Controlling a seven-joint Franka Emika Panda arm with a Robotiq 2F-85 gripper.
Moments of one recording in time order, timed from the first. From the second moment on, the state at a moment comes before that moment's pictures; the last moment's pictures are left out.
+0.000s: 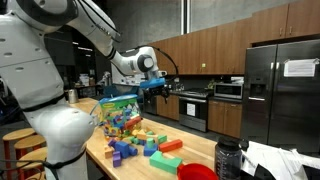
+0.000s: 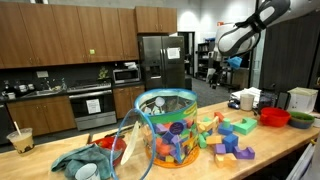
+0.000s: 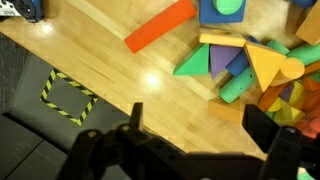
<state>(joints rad) -0.02 -0.31 -0.10 -2.42 -0.13 2.33 -0.42</state>
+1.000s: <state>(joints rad) 0.01 -0.24 -0.09 -2.31 -0.08 2.33 -0.49</state>
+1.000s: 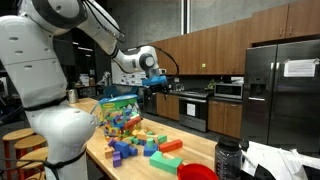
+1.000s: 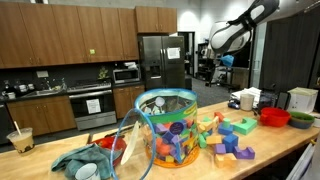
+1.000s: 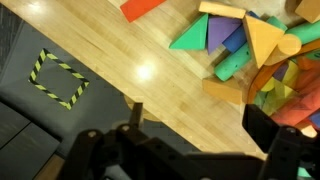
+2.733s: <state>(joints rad) 0.09 -0.23 -0.04 -2.18 0.15 2.07 -0.53</state>
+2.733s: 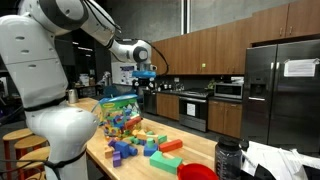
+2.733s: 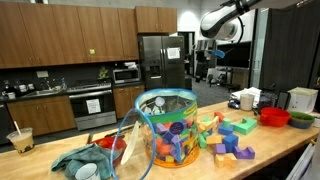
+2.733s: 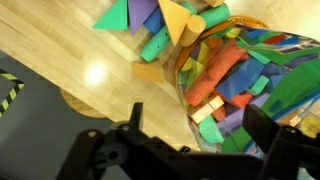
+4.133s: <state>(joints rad) 0.13 -0.16 0.02 -2.10 0.20 2.07 -0.63</state>
